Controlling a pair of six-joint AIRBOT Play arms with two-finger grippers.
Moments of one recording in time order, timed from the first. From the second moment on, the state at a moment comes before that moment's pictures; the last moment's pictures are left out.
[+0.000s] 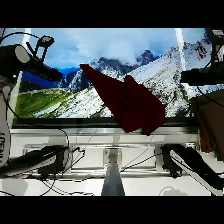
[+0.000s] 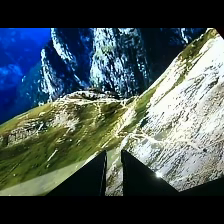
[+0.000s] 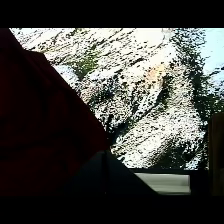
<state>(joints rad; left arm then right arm) -0.05 -1.29 1.27 1.47 -1.24 -1.20 0.06 -0.93 1.25 -1.62 1.44 1.60</state>
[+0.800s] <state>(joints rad) -0.05 -1.30 1.27 1.36 -1.24 -1.10 -0.33 -1.16 1.08 -1.43 1.38 1.12</state>
